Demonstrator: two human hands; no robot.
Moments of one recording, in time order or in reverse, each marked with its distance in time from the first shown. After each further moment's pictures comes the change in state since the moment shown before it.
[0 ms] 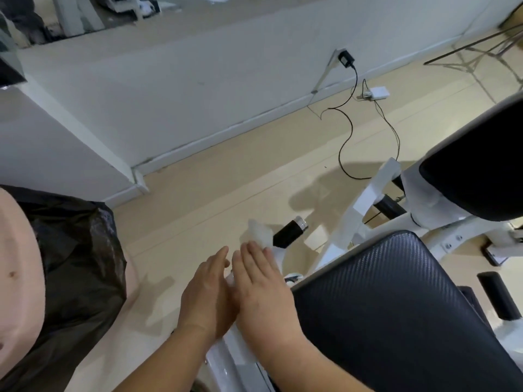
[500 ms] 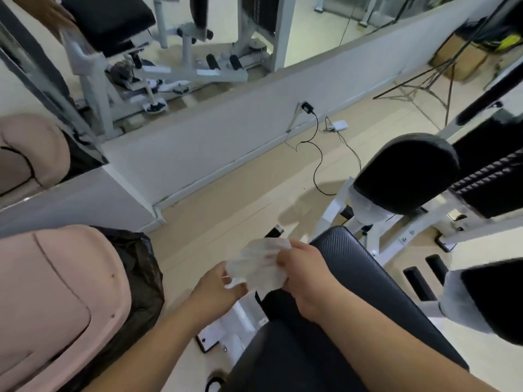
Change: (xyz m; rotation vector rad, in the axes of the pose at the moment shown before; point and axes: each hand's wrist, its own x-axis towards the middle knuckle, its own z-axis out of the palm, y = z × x) left_hand -0.141 0.073 -0.172 -0.386 -0.281 -0.016; right_hand -0.093 -0.047 -0.236 1.485 0.024 0.874
